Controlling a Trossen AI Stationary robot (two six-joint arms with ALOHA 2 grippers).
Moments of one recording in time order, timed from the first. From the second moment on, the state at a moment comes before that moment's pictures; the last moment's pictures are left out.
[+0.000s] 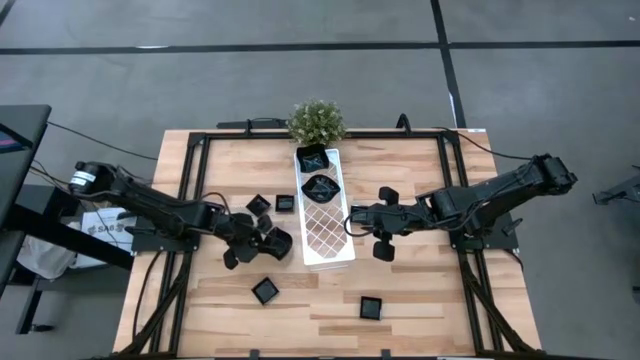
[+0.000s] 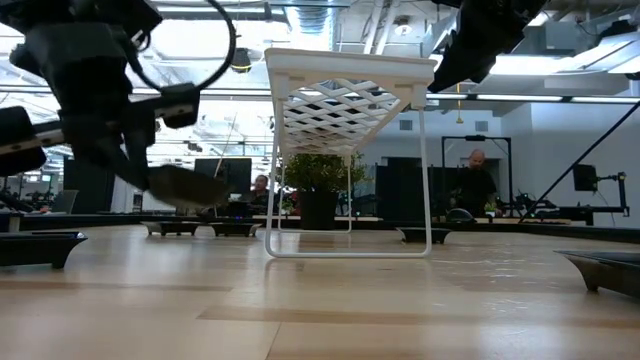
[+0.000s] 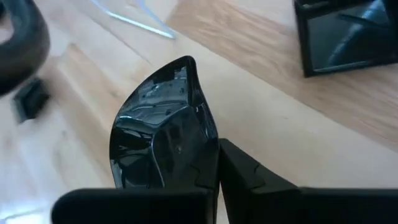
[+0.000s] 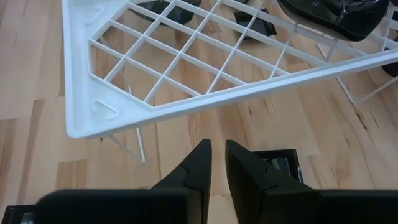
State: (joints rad) left arm -0.23 1.31 0.41 -0.07 0.04 0.83; right arm 0.27 1.21 0.93 -0.52 0.32 0.29
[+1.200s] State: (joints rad) left arm -0.19 0.99 0.68 -0.06 -0.53 0.35; right arm 0.15 0.96 0.93 -0.48 0.48 -0.06
